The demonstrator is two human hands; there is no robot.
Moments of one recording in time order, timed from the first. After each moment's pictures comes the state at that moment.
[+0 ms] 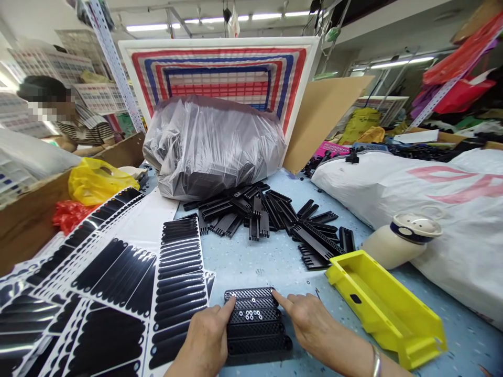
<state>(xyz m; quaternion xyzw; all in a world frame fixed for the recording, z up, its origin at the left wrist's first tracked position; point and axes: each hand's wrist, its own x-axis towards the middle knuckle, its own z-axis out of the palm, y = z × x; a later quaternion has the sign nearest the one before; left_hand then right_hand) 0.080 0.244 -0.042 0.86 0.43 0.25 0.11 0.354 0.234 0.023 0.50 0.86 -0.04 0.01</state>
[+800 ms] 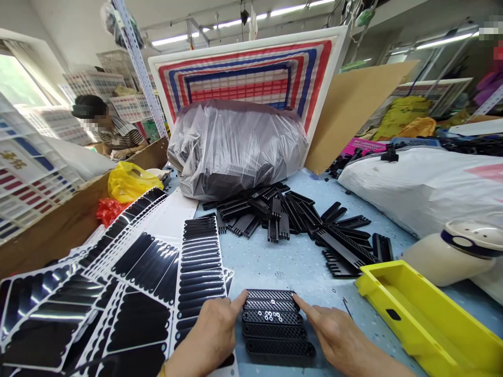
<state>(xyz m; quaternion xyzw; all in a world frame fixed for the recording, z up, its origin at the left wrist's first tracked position) 0.067 0.250 -0.015 0.88 0.45 0.09 0.09 0.378 0.241 -0.037 0.45 0.89 -0.01 -0.10</state>
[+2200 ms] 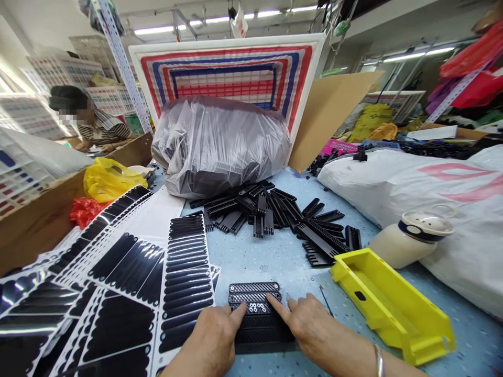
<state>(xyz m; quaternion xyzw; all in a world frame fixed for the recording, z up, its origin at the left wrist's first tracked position) 0.094 0.233 0.016 0.90 0.42 -0.02 0.10 0.343 0.222 0.022 0.37 0.91 0.16 0.06</state>
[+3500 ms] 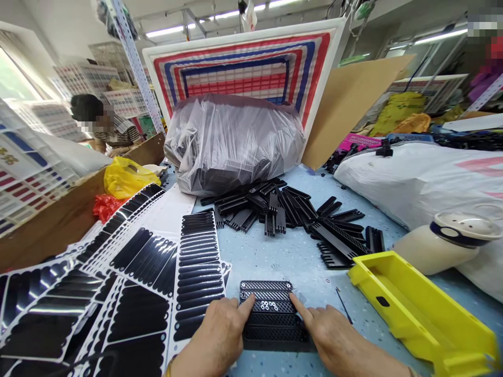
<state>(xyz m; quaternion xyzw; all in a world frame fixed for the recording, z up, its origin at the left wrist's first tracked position) 0.087 0.233 0.012 0.89 0.44 -0.02 0.08 0.367 0.216 -0.034 0.41 0.90 0.15 -0.05</state>
